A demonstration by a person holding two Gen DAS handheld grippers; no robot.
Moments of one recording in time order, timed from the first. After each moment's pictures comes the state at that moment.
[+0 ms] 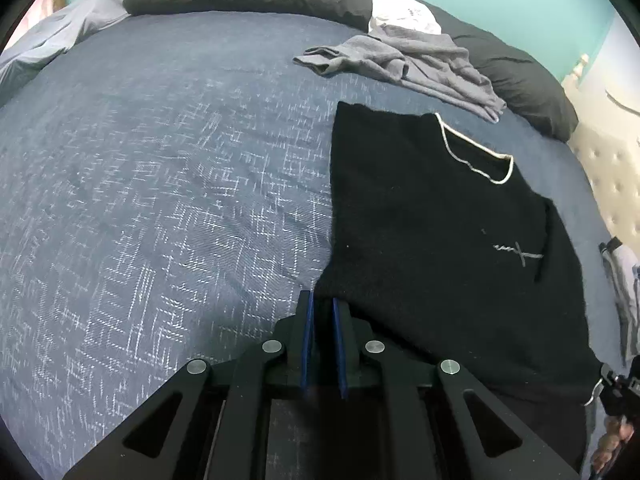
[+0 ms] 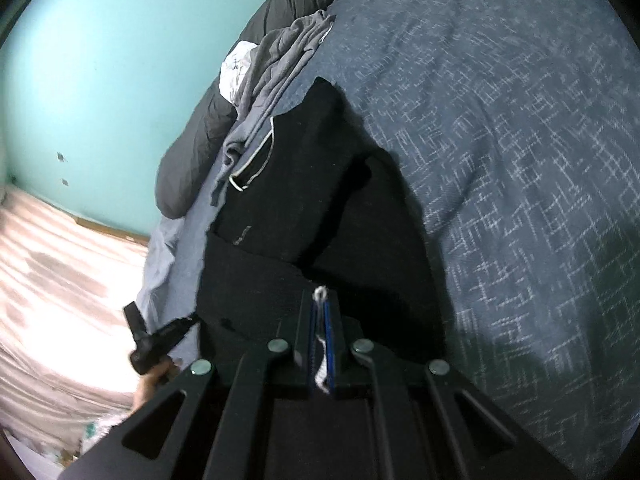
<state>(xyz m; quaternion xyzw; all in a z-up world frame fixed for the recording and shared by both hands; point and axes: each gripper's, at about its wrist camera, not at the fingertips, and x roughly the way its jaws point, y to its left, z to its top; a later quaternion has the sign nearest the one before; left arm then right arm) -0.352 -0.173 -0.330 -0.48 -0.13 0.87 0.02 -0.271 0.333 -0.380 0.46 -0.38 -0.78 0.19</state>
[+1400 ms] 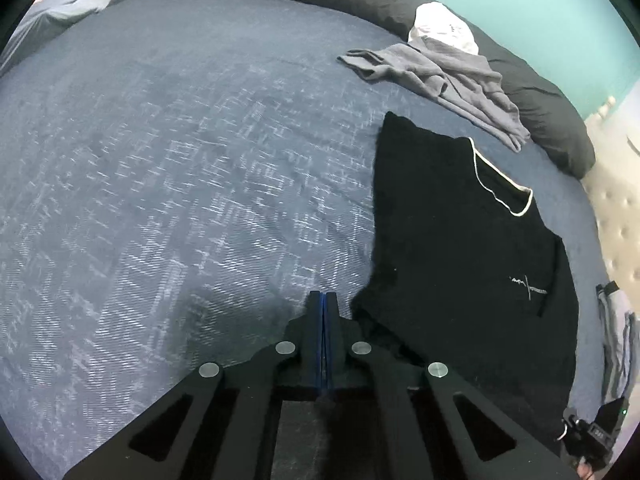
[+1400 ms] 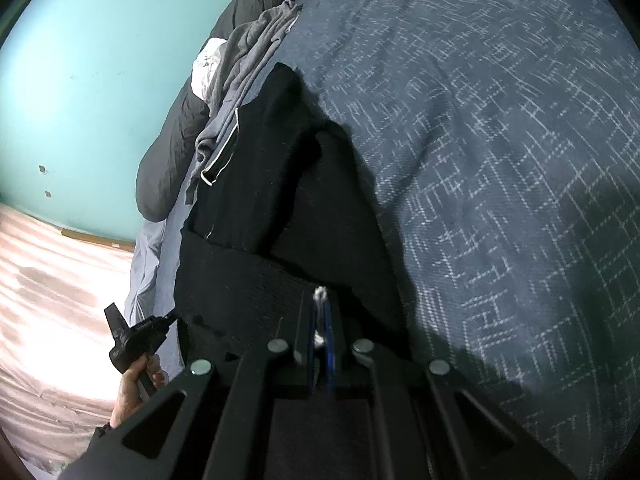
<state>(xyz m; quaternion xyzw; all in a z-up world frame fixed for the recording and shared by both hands) -0.356 -0.202 -0.334 -0.48 -0.20 0.85 -0.02 -0.269 0.338 -0.405 0.48 -0.39 -0.77 0.17</state>
